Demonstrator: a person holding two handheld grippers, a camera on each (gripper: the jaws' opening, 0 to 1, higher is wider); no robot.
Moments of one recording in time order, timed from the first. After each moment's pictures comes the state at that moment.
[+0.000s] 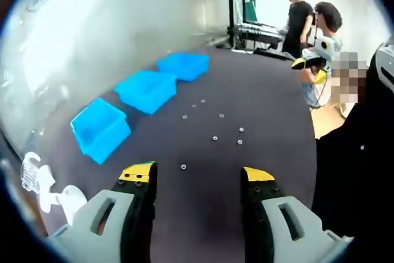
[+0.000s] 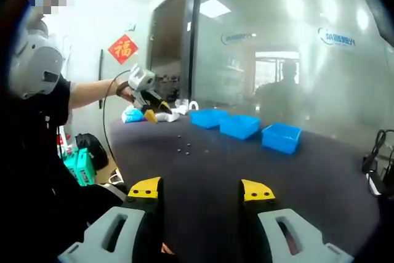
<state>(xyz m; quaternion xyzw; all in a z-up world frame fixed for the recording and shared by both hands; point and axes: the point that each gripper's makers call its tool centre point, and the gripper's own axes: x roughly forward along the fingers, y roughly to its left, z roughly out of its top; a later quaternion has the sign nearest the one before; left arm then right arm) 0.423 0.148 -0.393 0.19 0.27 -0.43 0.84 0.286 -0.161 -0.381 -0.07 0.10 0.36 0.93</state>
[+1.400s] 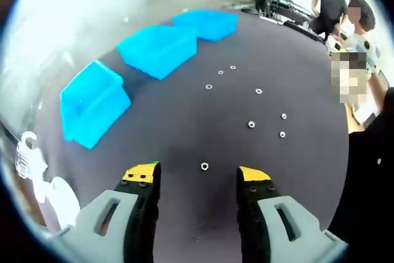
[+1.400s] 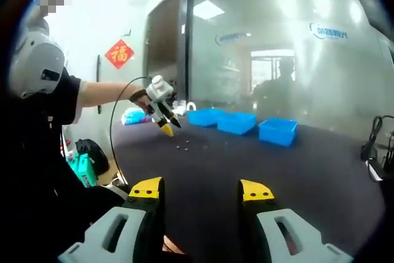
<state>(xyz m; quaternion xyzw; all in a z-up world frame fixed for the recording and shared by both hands) 0.448 0.134 -0.450 0.21 0.39 -0.36 0.82 0.279 -0.175 -0.393 -0.05 0.10 0.35 0.93</state>
